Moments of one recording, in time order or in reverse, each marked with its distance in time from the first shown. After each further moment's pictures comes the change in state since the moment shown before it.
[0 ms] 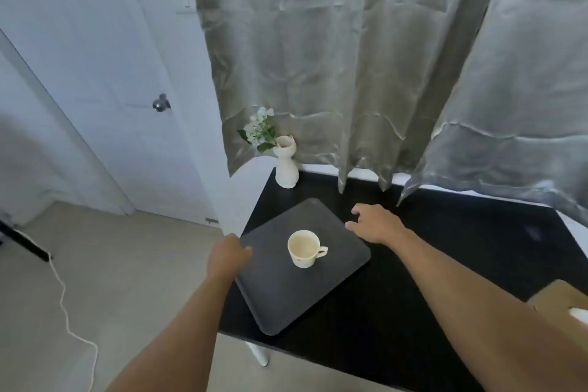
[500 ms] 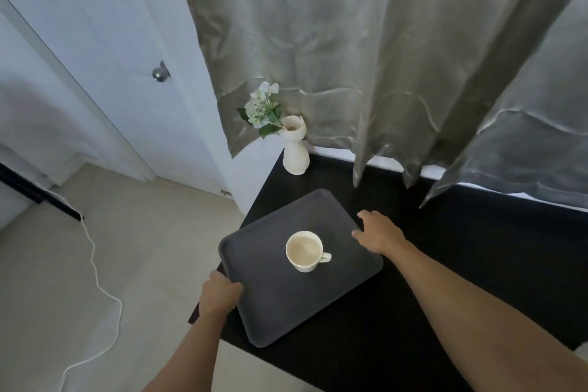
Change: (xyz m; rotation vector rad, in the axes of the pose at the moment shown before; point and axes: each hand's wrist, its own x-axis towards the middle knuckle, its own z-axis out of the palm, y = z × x) left_hand 0.016 -0.024 0.067 -0.135 -0.079 -0.458; right_hand 0.115 0.037 0.047 -0.014 -0.138 0.011
